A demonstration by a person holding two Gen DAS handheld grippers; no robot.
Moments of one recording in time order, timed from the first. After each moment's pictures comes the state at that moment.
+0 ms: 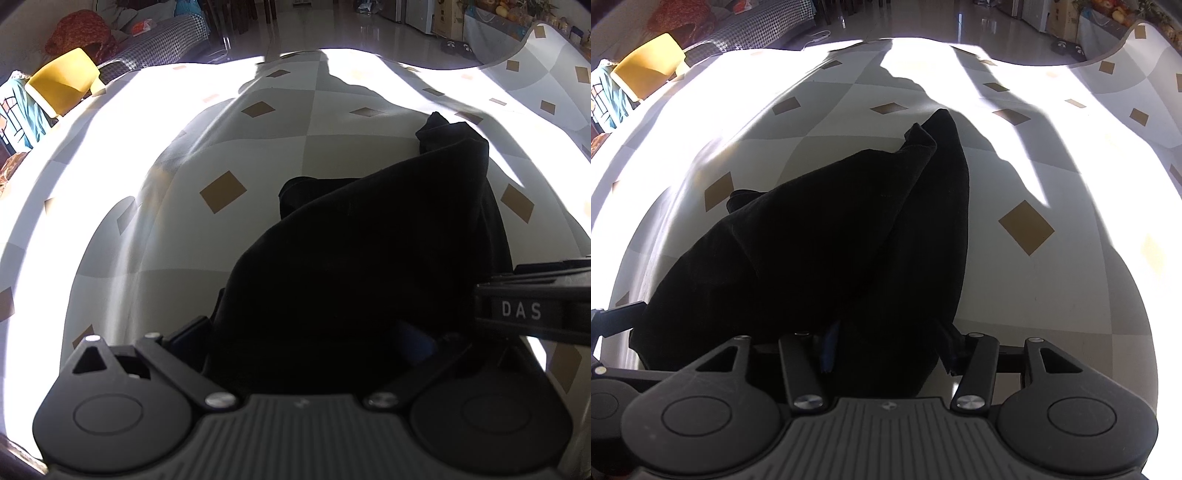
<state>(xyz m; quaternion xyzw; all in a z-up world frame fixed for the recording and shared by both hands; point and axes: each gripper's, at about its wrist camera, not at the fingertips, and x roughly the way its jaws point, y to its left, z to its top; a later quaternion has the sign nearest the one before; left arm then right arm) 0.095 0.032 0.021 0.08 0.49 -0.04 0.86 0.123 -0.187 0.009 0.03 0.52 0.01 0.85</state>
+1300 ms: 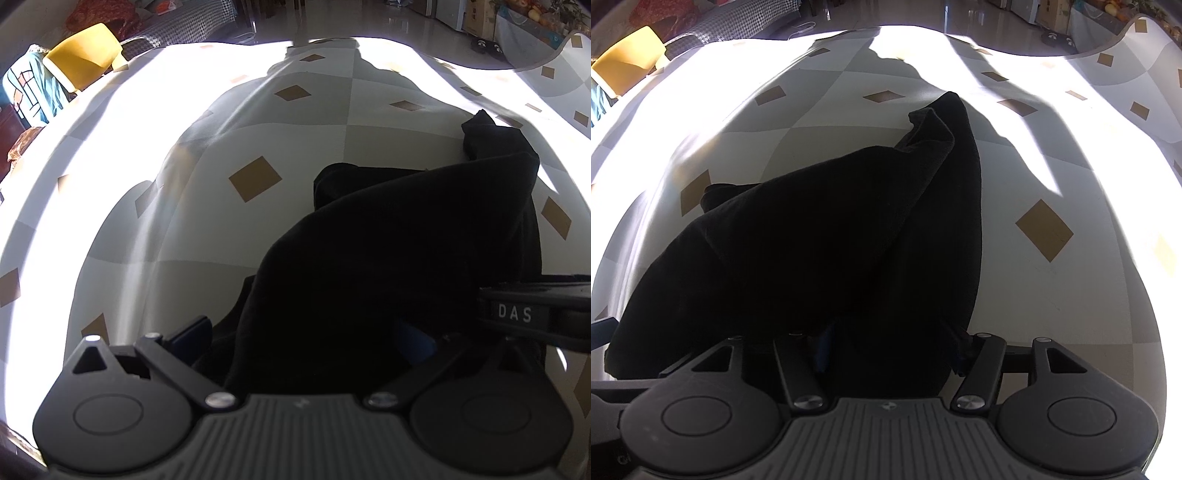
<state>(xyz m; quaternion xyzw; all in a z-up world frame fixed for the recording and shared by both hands) 0.124 0.011 0.003 0.07 0.52 -0.02 0.85 0.148 -0.168 -0.016 0.02 0.53 -0.01 0.85</state>
